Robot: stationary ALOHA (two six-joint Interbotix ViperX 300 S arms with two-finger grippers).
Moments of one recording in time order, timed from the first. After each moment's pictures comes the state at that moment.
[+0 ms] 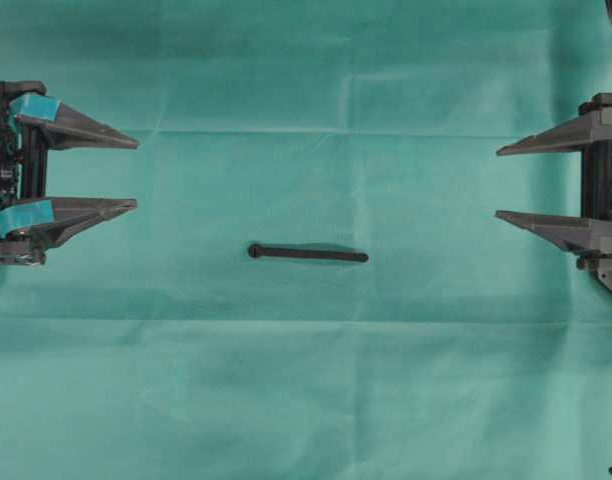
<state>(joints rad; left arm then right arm) 0.03 -0.78 1.16 -0.02 -0.40 -0.01 -0.03 -0.96 1.27 0.00 -0.34 0.01</state>
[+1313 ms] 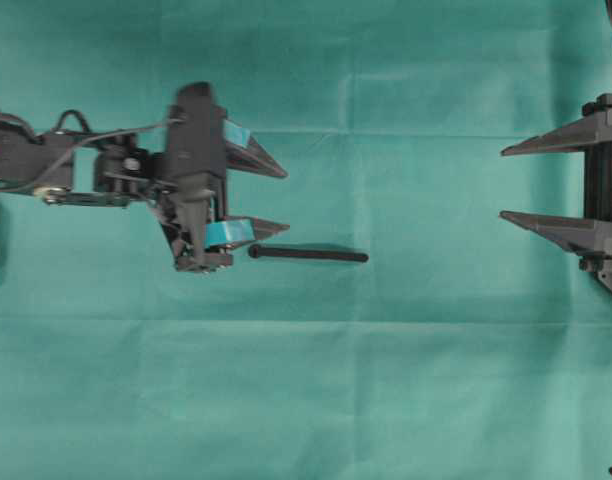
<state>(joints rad) 0.03 -0.15 0.64 -0.02 0.05 -0.01 -0.03 -0.98 1.28 -0.02 -0.37 0.01</state>
